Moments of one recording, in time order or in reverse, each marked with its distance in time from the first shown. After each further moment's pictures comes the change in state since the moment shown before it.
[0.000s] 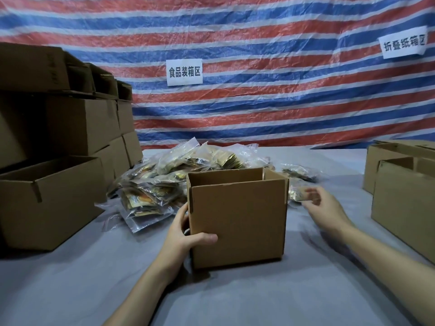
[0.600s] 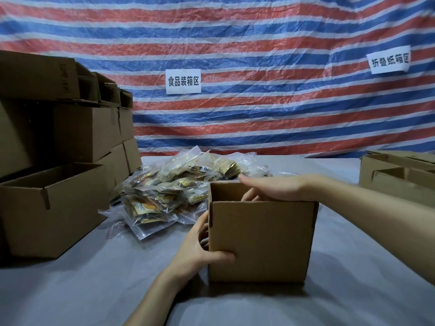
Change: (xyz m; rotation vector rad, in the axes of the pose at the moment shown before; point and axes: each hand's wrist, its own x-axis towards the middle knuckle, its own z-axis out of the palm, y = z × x) left_hand 0.001 -0.002 0.000 0.172 -0.222 0.039; right_hand -0.030 -0.200 -0.010 -0.239 -0.956 -0.012
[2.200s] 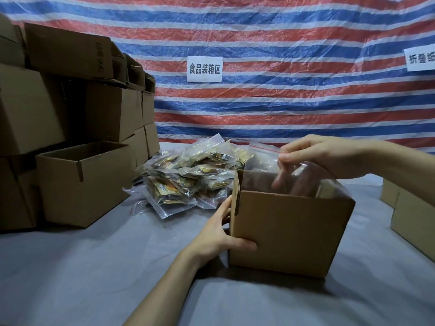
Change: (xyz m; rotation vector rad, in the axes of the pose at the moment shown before) left_hand 0.005 -0.006 -0.003 -0.013 -0.060 0.023; right_hand -0.031 -0.013 -0.033 0.221 -0.079 -0.327
